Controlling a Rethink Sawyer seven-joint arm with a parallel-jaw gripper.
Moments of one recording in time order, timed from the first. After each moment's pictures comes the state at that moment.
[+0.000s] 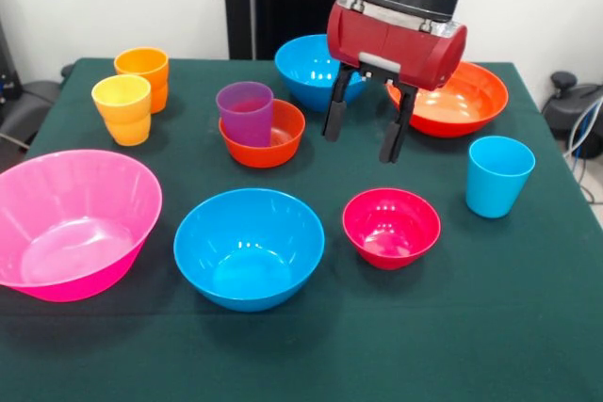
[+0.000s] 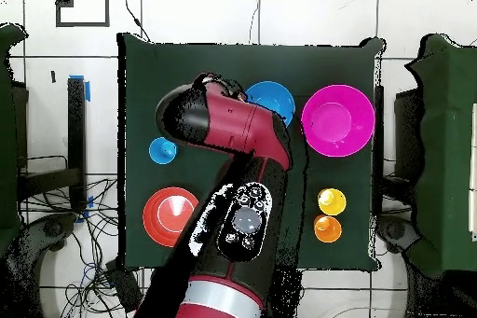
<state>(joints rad) 0.09 -0.53 -0.36 1.39 0.25 0.42 2.07</state>
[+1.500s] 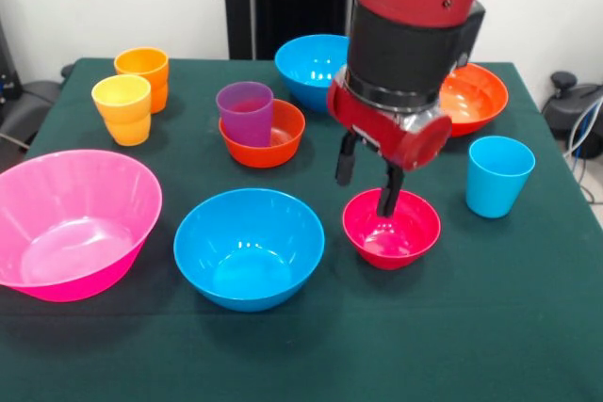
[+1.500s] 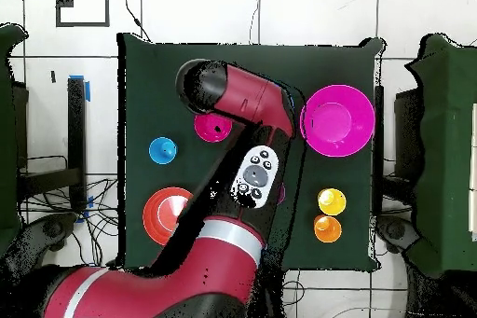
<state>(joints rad) 0.07 -0.31 -0.42 1.17 0.44 0.73 2.29</state>
